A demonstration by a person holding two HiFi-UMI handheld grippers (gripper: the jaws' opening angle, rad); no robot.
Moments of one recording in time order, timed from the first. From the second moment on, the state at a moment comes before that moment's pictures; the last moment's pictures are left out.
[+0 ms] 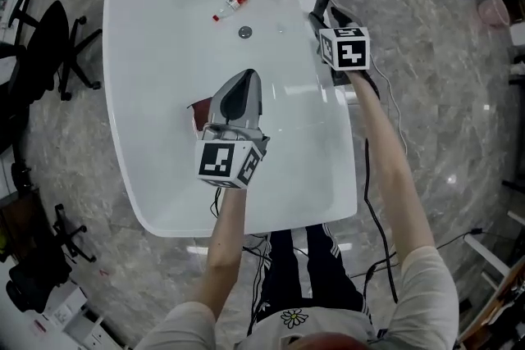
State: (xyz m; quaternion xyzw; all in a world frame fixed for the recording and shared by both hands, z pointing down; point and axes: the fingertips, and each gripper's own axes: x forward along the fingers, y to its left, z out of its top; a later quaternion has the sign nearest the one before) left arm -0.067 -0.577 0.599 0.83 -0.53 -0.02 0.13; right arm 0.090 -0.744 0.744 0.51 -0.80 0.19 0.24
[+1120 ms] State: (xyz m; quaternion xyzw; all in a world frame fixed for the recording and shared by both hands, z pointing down) left arm -0.116 -0.569 0.450 0.81 -0.58 -0.08 0.07; right arm 0.062 -0.758 0.499 0.55 -0.81 0.04 0.18
